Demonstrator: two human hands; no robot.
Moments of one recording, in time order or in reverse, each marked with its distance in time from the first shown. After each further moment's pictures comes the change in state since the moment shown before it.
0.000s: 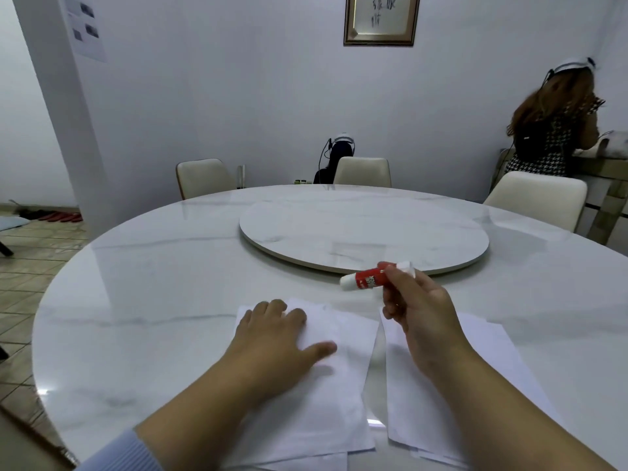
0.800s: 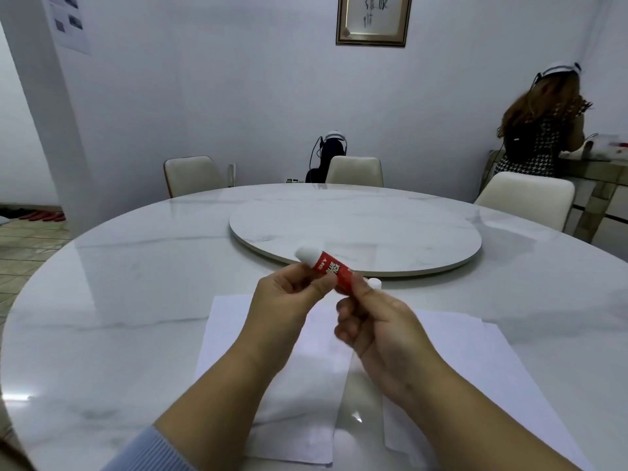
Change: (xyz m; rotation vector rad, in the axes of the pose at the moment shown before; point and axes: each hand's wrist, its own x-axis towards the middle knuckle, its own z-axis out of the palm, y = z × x) left_hand 0.020 0.030 -0.015 -1.563 0.215 0.191; right_hand -0.022 0.005 0.035 0.242 -0.212 0.245
